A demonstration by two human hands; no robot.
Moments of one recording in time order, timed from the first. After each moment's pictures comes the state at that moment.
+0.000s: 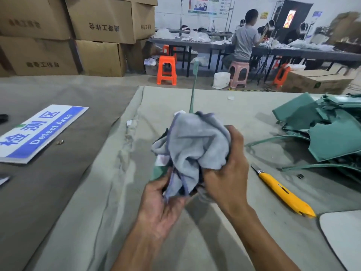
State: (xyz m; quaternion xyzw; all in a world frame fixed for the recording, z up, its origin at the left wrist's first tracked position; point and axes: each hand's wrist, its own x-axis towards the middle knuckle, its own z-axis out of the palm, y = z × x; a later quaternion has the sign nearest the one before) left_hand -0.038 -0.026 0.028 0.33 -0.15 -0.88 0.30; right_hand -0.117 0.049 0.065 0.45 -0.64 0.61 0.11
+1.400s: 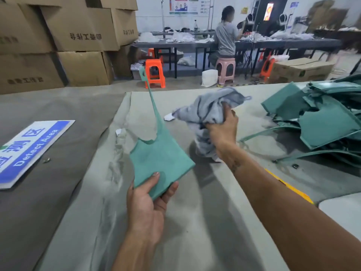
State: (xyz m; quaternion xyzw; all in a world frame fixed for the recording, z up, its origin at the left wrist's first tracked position) left_hand -0.010 -0.051 0.035 0.29 -0.25 -0.83 0.41; right_hand -0.244 -0.030 0.075 0.20 -0.73 0.66 -0.01
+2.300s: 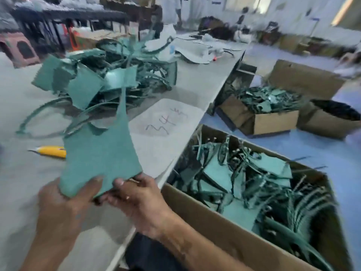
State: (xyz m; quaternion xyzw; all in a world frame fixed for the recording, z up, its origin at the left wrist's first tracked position) left_hand -0.044 0.188 0.052 0.08 -0.70 -0.69 0.15; right_hand -0.048 0.331 0.023 0.03 -0.37 0.91 -0.17
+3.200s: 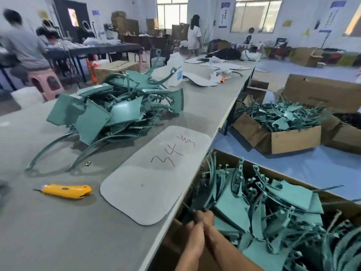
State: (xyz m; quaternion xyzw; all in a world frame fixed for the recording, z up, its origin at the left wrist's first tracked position) left_hand -0.119 0.435 -0.111 0.18 -0.73 -0.61 -0.25; right_hand -0.165 0.504 -0.142 -0.38 -0.66 0.65 -0.03
